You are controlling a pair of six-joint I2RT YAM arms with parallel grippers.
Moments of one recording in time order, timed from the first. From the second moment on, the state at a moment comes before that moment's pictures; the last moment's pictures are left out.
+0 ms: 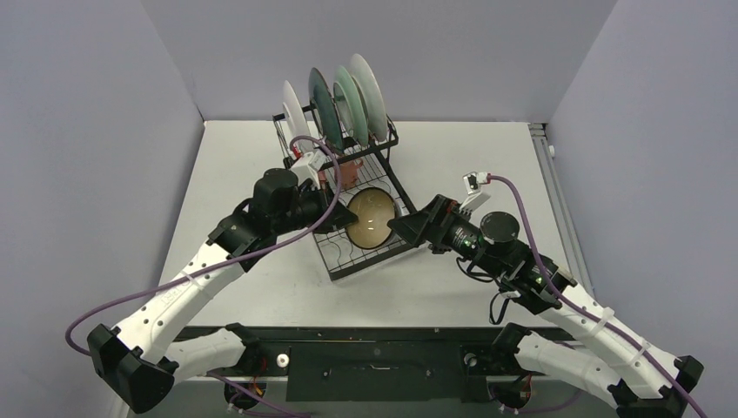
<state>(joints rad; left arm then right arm) -0.65 1.10 1.08 -0.43 0.24 -0.70 0.83 0.79 0.88 -0.29 0.00 0.88</state>
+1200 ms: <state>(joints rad) -0.60 1.07 1.01 -0.32 0.38 -0.82 0.87 0.85 0.83 -0.14 0.03 1.02</state>
